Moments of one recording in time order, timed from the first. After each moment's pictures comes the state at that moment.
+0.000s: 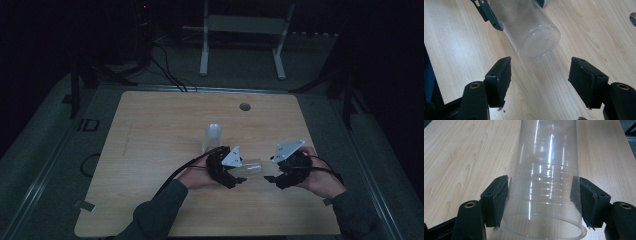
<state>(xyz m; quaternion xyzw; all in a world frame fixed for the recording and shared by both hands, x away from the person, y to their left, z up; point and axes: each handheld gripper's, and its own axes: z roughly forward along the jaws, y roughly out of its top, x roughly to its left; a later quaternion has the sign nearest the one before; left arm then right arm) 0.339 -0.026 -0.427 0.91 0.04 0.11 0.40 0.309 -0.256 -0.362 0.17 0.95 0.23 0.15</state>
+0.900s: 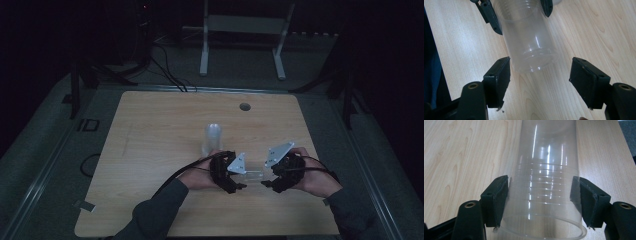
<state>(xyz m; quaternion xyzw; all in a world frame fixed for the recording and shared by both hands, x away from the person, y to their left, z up) 0.329 -0.036 -0.426 0.93 -0.01 0.11 0.36 0.309 -0.241 -0.367 0.13 0.96 0.20 0.13</state>
